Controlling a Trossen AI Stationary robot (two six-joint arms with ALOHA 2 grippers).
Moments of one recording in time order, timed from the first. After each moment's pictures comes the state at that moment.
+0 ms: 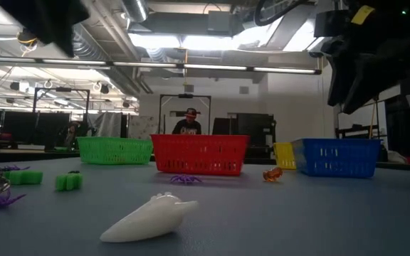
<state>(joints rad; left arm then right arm) -0.62 1.46 1.11 -0.82 -0.39 -0.62 0.40 1.41 0.99 -0.98 0.49 0.29</state>
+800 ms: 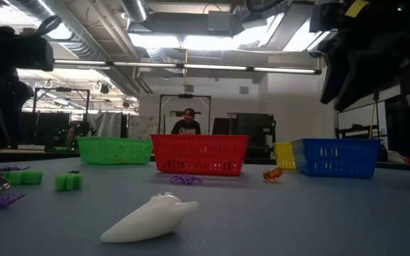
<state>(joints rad) -0.64 1.19 0.55 -0.68 -0.39 -0.98 0.40 1.41 0.99 -0.91 0.49 0.29</state>
